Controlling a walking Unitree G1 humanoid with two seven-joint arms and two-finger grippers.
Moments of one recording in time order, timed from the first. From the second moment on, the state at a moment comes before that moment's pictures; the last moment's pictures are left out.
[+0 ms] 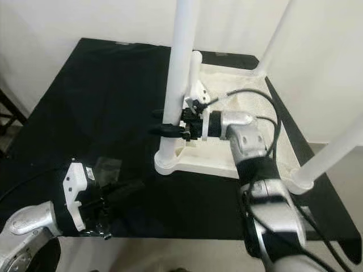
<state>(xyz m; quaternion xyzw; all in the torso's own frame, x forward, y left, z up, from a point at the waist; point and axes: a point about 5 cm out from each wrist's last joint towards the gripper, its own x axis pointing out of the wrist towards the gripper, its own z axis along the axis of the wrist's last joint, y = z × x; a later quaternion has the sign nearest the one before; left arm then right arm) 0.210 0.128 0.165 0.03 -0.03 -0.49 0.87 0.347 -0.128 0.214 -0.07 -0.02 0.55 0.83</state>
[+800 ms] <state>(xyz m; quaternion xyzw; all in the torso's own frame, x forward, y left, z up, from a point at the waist) 0.211 0.125 0.171 0.02 -0.05 -0.49 0.87 0.312 -0.094 0.182 -0.06 0.06 0.45 0.89</state>
